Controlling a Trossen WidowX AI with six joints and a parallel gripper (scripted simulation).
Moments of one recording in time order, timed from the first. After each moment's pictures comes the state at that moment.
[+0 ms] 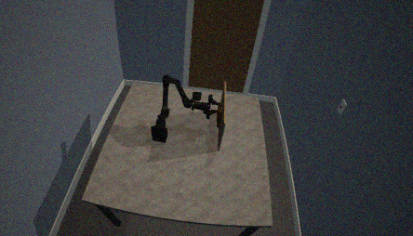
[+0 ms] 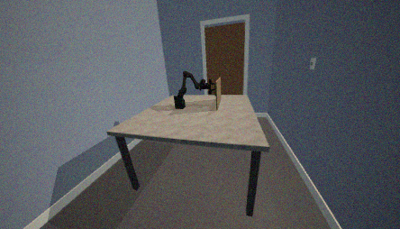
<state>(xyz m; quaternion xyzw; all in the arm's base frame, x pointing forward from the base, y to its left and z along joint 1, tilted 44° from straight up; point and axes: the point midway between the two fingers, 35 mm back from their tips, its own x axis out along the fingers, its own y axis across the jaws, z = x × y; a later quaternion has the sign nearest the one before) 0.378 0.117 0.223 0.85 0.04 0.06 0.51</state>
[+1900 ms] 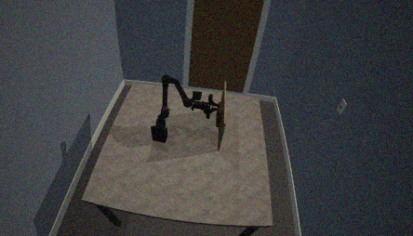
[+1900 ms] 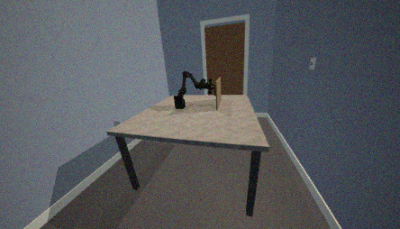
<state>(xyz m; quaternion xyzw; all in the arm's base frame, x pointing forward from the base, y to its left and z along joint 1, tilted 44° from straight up) 0.378 0.116 0.227 0.85 0.04 0.06 0.52</state>
